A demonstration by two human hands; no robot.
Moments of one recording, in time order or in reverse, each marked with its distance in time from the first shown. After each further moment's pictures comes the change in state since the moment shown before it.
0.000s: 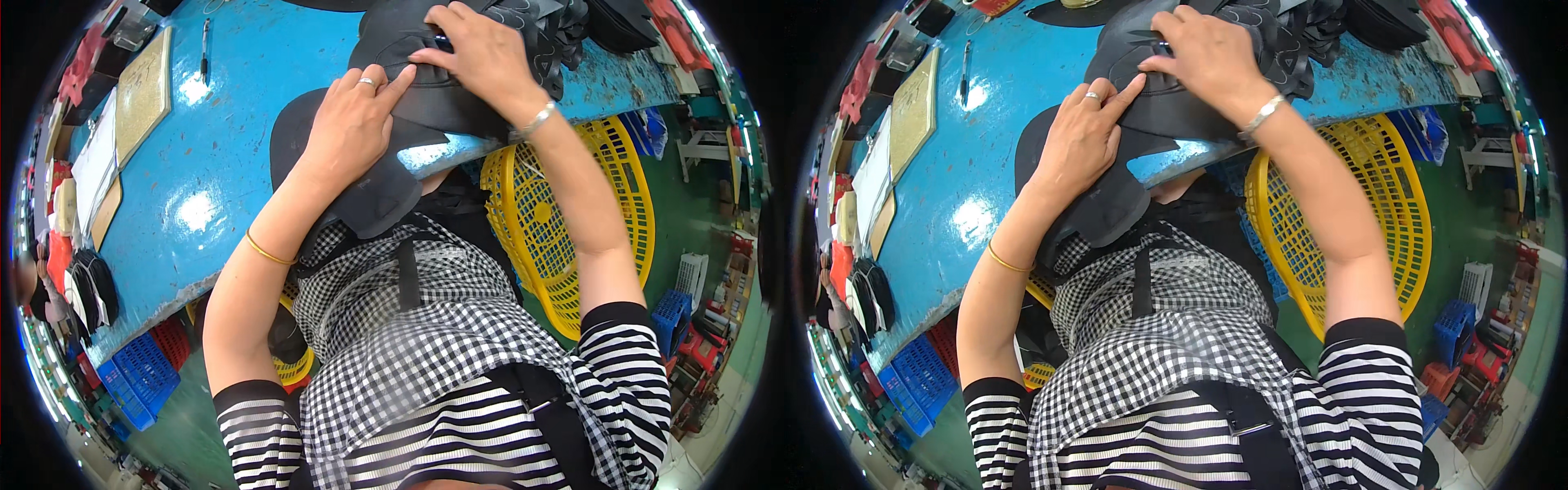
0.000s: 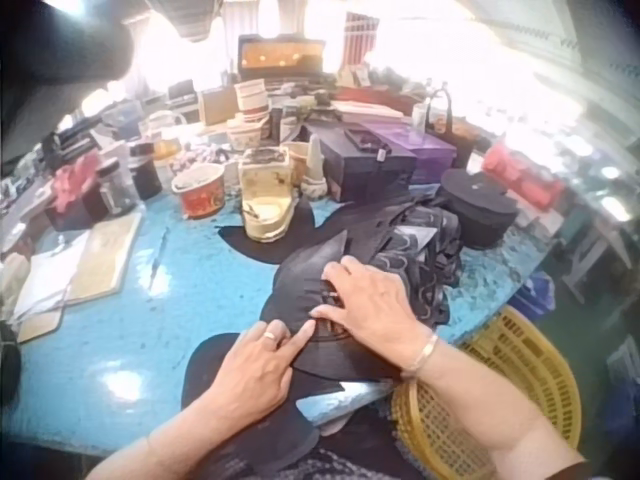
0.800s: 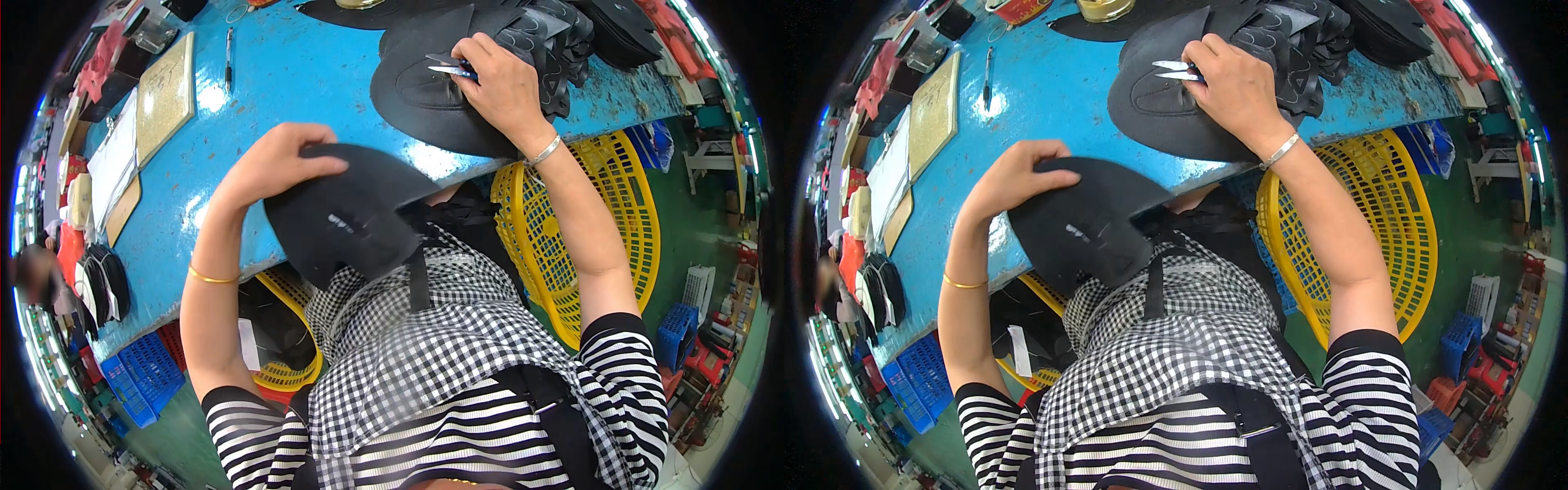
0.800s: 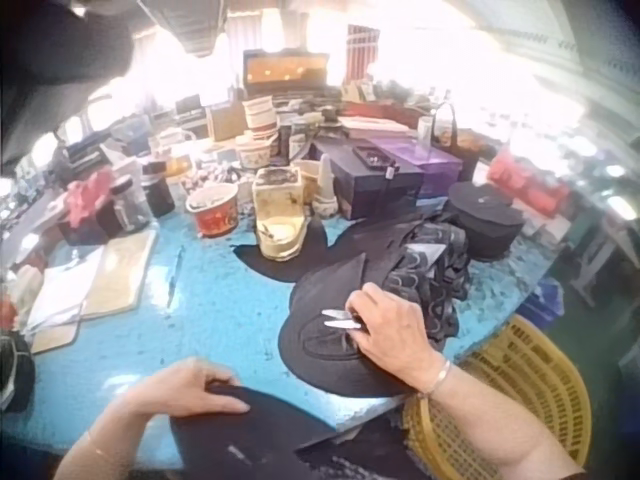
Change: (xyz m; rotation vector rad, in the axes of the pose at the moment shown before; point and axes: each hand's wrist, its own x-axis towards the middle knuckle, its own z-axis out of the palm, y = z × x) left_hand -0.032 -0.054 -0.094 -0.486 -0.530 -0.461; right_hand -0.019 0.008 0.010 -0.013 0.034 0.076
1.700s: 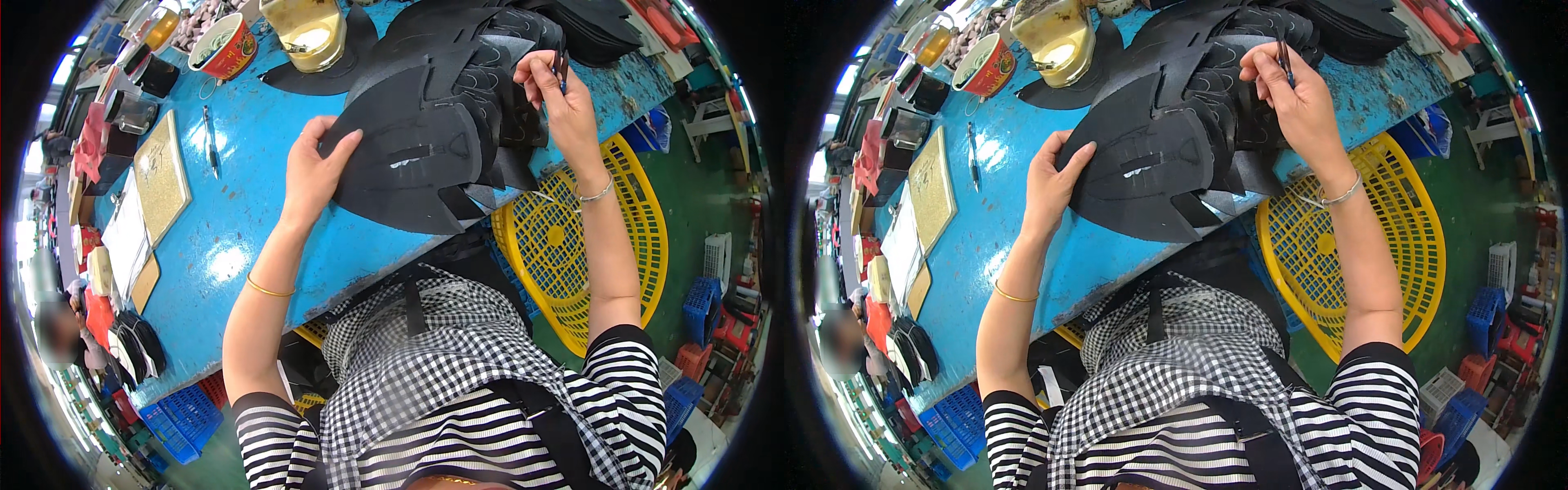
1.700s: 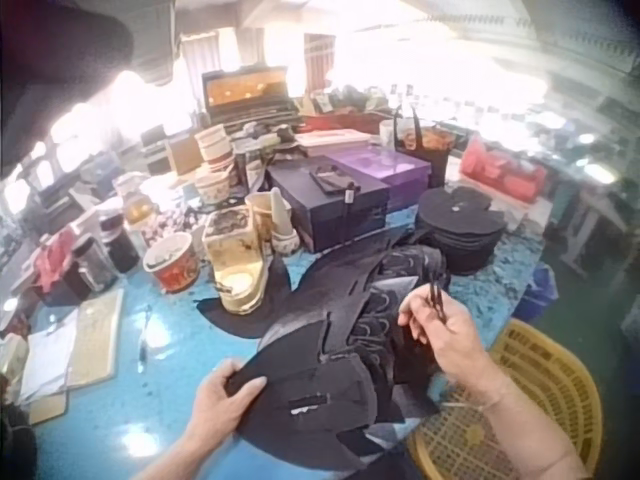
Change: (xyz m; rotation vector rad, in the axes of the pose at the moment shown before) left_hand 0.097 0.027 0.038 -0.506 0.453 0.091; right_hand -0.008 0.072 -0.082 0.859 0.094 0.543
